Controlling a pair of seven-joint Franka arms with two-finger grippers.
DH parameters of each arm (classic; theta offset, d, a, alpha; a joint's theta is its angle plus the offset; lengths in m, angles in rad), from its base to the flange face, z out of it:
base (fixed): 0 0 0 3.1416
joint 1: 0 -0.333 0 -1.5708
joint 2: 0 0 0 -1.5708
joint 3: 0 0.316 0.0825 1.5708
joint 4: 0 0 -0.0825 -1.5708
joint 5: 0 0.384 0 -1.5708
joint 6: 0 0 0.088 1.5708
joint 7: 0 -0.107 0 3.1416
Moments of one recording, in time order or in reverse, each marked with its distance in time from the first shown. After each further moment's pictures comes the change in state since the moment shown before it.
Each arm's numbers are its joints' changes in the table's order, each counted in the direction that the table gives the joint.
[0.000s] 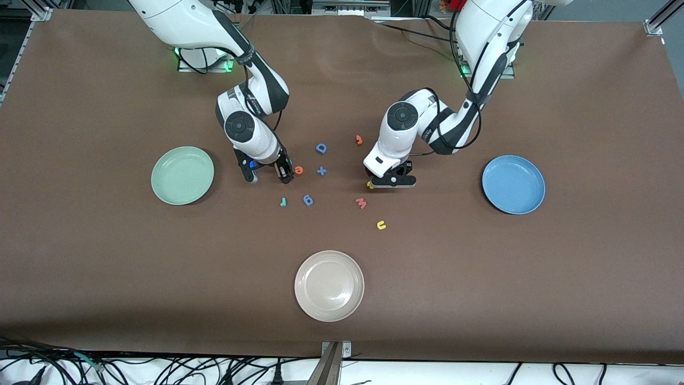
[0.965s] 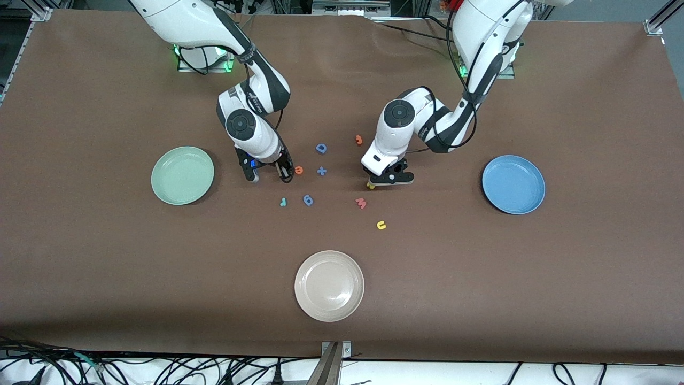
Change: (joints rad) left arm 0.008 -0.008 -0.005 -0.006 0.000 -0.022 0.055; right arm -0.005 0.003 0.000 0.001 -0.002 -0.009 -0.015
